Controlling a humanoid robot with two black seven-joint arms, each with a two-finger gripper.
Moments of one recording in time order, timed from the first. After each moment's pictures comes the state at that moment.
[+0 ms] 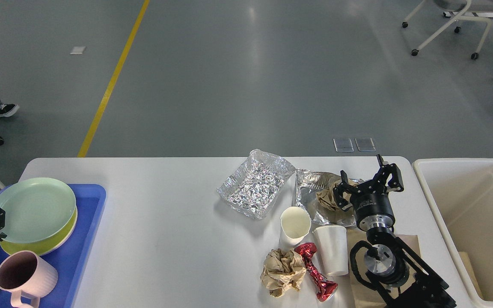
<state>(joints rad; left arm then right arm) -1.04 0.70 1.08 -0.49 -0.40 -0.52 0.02 0.24 -0.01 1.17 0.95 -0.31 0.04 0.45</state>
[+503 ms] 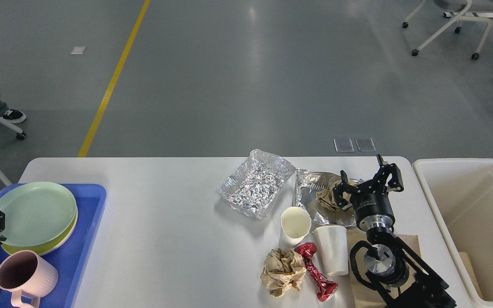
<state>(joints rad) -1.04 0.71 1.08 -0.50 -0.39 -0.53 0.03 0.24 -0.01 1.17 0.95 -0.31 0.04 0.45</state>
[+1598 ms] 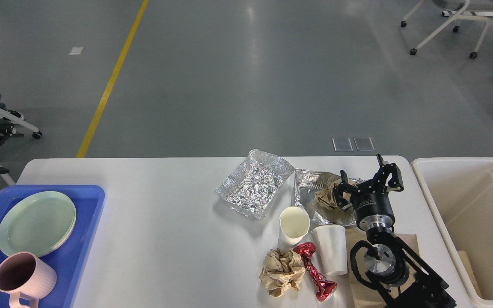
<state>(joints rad) -1.20 0.80 0.63 -0.51 -0.40 -0.54 0.02 0.24 -0.01 1.17 0.95 -0.31 0.04 0.45</state>
